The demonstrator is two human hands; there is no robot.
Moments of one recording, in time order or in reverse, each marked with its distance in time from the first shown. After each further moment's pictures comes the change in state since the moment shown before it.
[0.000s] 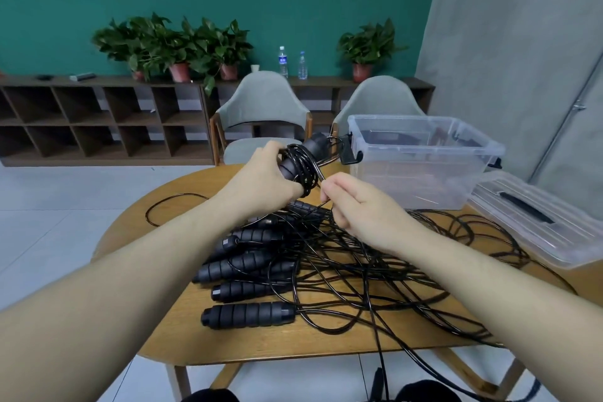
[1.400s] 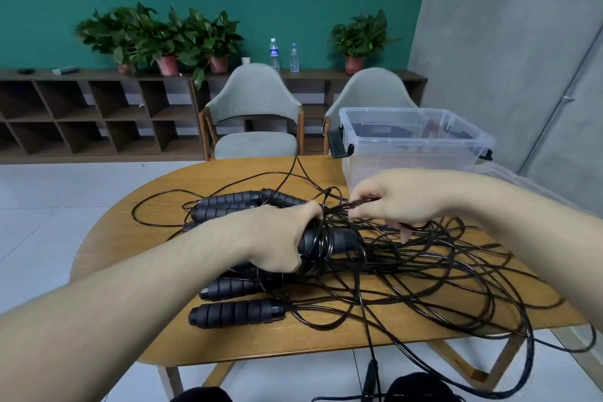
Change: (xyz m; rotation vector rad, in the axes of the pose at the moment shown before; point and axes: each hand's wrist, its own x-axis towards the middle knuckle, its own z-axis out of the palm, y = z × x) left_hand -0.035 0.015 0.025 0.609 -0.644 0.141; right_hand 0.003 0.002 -0.070 -0.432 -0.471 0.265
